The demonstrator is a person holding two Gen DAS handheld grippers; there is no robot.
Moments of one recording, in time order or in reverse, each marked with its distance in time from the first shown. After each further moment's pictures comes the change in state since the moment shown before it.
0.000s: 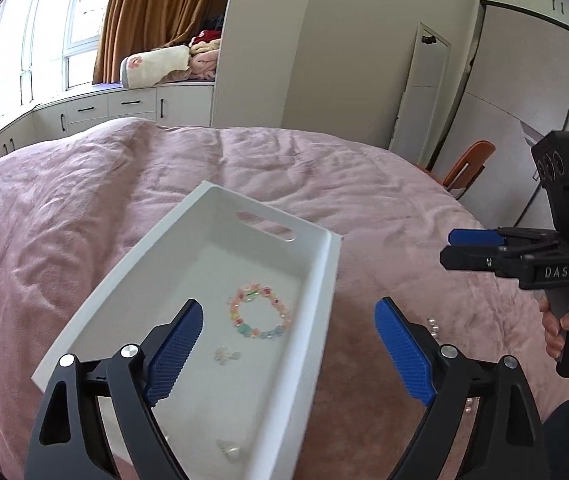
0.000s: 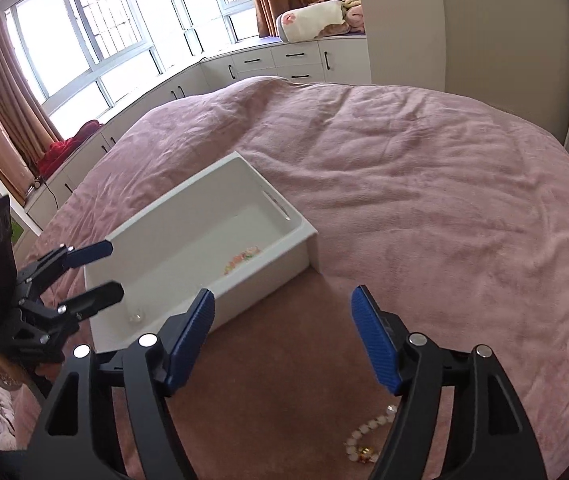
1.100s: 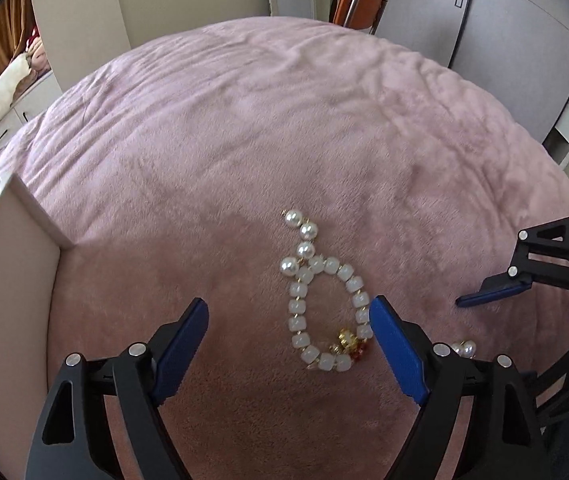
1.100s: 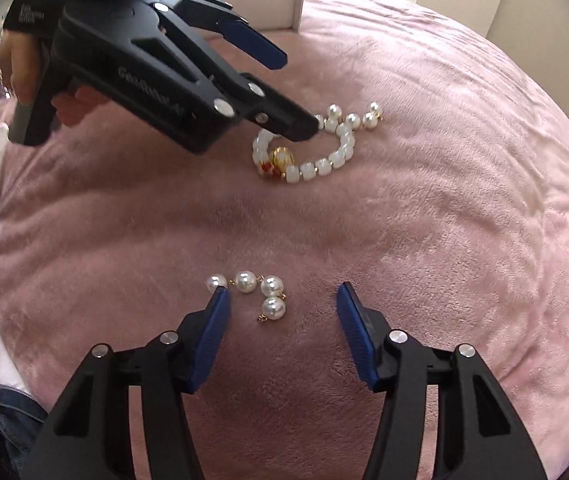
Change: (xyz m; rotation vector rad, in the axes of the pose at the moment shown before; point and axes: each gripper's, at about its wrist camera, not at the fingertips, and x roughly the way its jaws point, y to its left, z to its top) left arm 0.171 -0.206 -0.084 0.428 0.377 -0.112; right arm 0.012 -0.059 -0.232 -0.343 0.284 -0.068
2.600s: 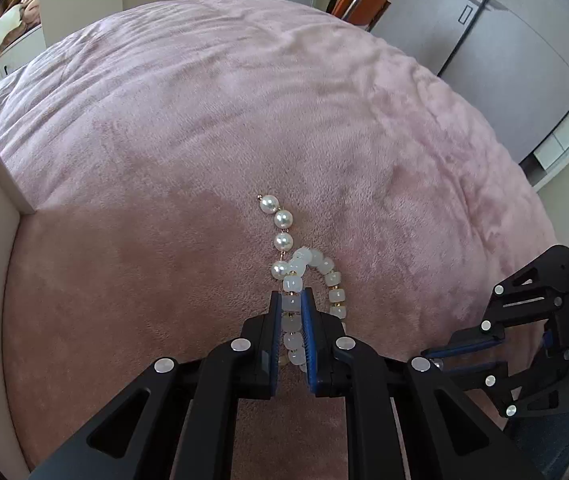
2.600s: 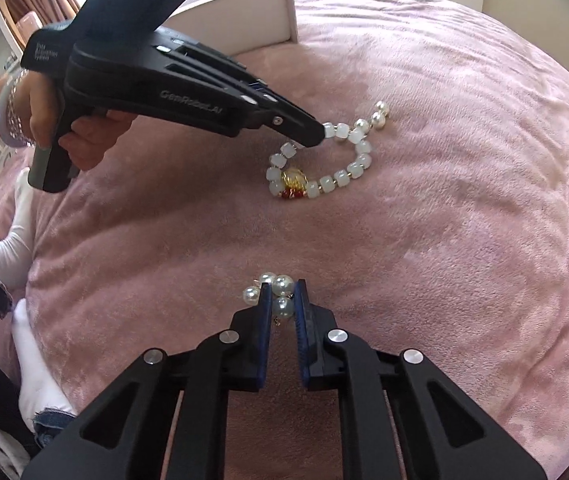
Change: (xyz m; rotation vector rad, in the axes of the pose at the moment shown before) left arm 0.008 0.010 0.002 -0.105 0.046 -0.180; right arm -0.017 -0.018 0.002 0.155 -0.062 0.169
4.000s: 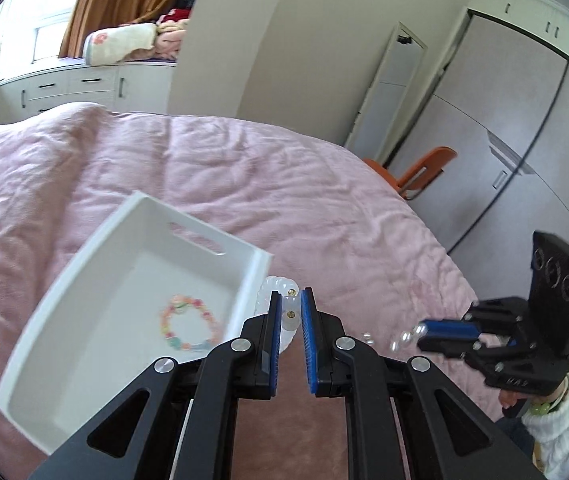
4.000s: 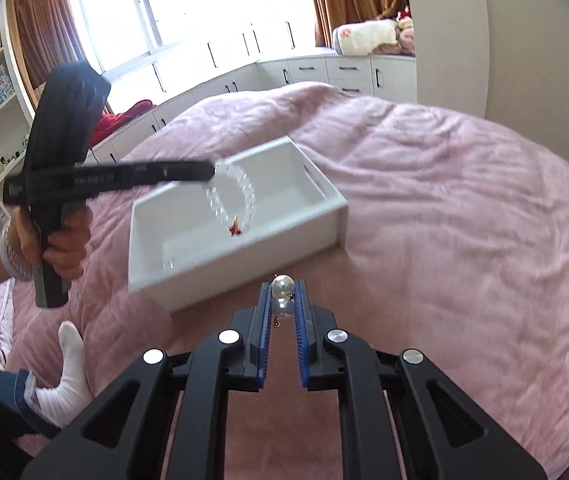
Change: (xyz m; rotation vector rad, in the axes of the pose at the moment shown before) left arm -0.243 0.141 -0.033 -0.319 -0.435 0.074; right arm -0.072 0.074 0.196 -0.016 -0.317 0.032
